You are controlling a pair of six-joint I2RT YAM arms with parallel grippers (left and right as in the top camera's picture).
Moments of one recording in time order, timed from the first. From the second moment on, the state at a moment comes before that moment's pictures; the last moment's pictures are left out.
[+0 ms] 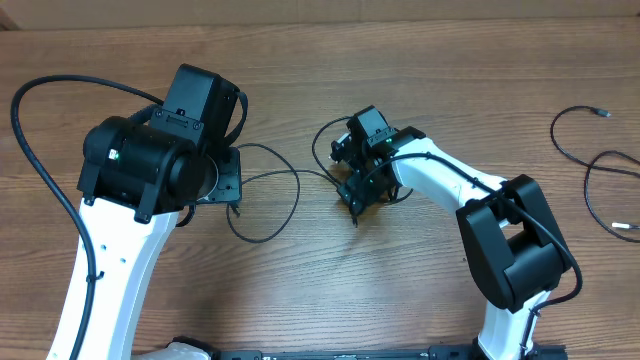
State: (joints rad) left arm -0.36 1.45 1.86 -1.69 -0.21 -0.42; right arm 0.50 1.99 1.29 -0.67 -0.09 -0.30
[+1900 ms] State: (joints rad) left arm -0.36 1.45 1.86 -1.67 -0.21 -0.42; right arm 0.13 1.91 1.78 -1.20 0.11 0.15
